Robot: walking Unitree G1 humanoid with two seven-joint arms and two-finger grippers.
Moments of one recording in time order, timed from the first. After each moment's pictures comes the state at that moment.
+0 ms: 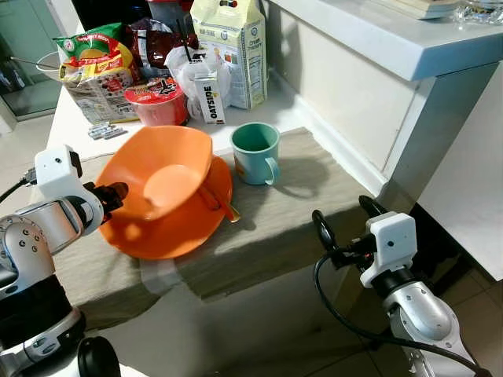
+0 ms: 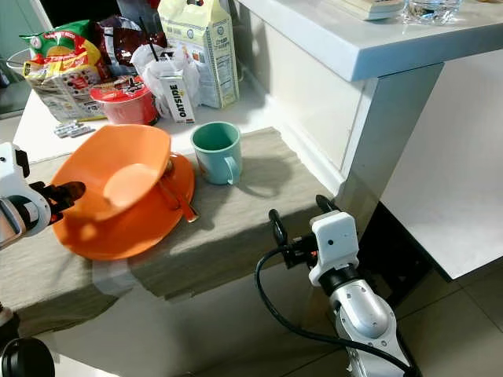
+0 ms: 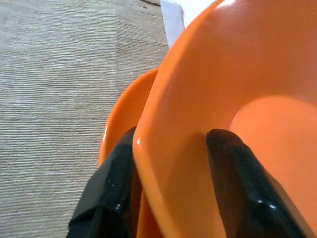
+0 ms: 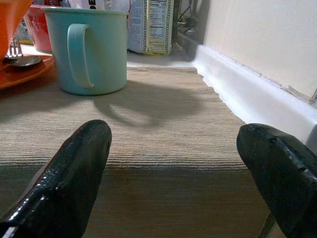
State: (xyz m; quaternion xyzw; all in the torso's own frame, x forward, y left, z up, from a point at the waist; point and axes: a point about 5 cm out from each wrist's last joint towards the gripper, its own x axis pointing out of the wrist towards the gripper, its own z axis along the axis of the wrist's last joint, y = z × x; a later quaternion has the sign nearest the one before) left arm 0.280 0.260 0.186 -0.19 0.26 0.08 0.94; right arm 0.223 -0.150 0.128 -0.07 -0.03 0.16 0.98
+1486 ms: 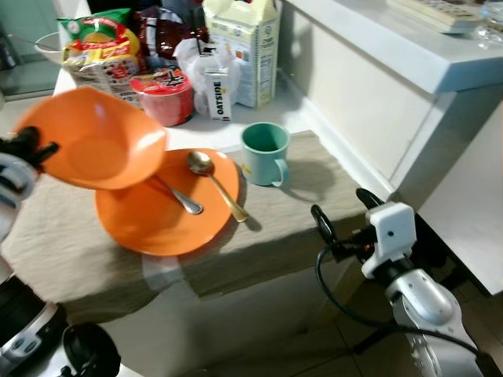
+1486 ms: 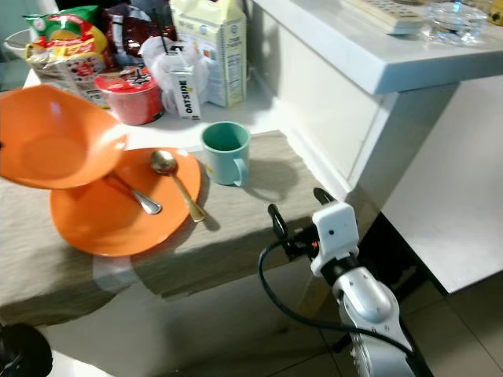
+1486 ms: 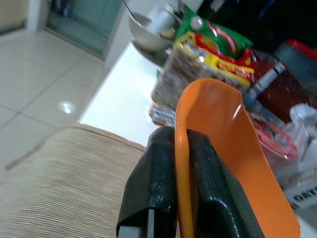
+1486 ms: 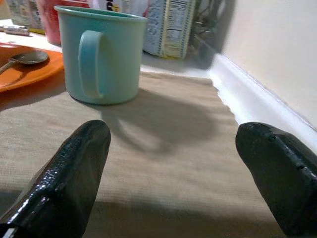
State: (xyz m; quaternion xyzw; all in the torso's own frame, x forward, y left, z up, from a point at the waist) left arm 0.265 0.309 0.247 -0.23 -0.01 0.16 0.96; right arm 0.238 -0.153 0.134 -0.08 -0.03 0.19 0.98
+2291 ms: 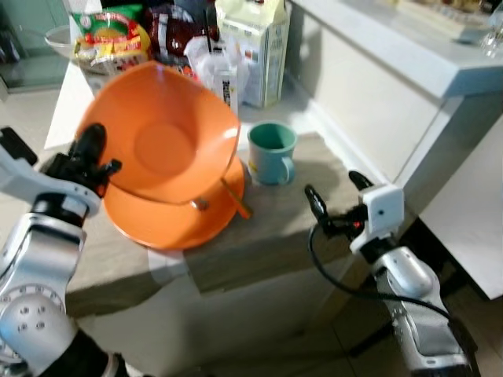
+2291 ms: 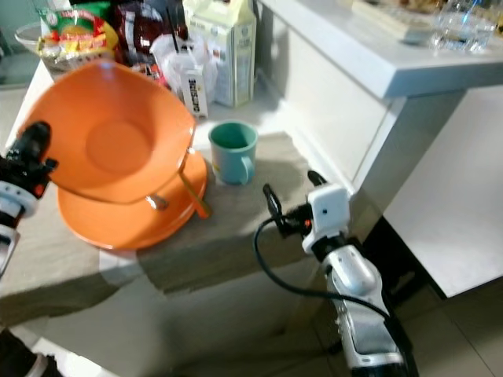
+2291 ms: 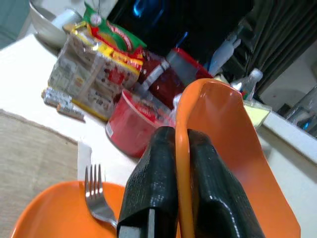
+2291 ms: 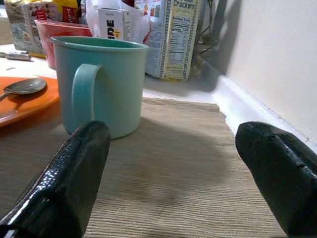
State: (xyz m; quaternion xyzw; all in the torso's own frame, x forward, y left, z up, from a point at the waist) left arm 0.238 0.224 0.239 -0.30 -0.10 0.00 0.95; right arm 0.267 -0.147 0.132 -0.05 -0.07 0.18 0.98
